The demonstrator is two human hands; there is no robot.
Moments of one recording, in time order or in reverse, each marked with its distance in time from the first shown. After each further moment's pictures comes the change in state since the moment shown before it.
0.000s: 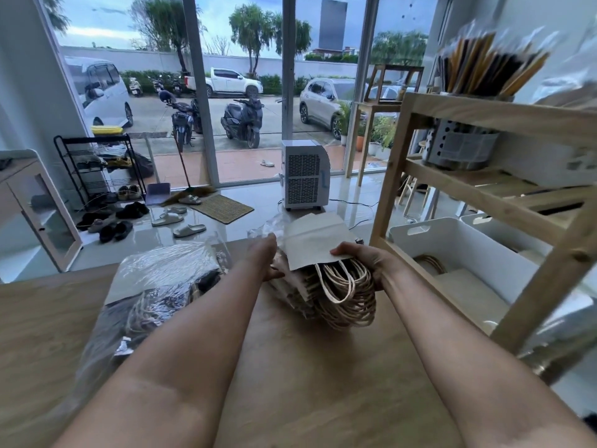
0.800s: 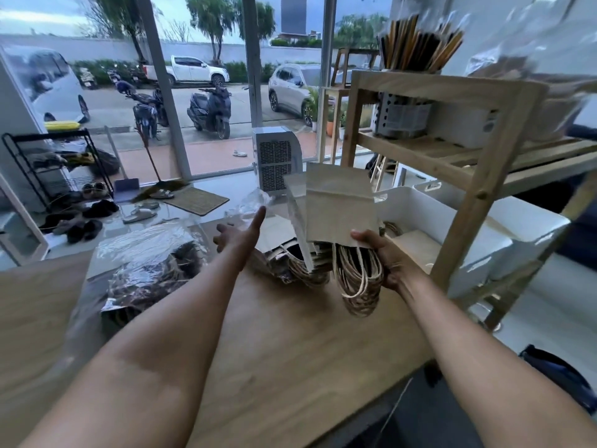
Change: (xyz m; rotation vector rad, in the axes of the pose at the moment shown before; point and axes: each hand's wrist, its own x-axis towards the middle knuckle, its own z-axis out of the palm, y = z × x) left_hand -0.059 -0.043 0.004 0.385 0.285 0.312; right_hand -0.093 0.082 -0.047 0.394 0.008 -0.390
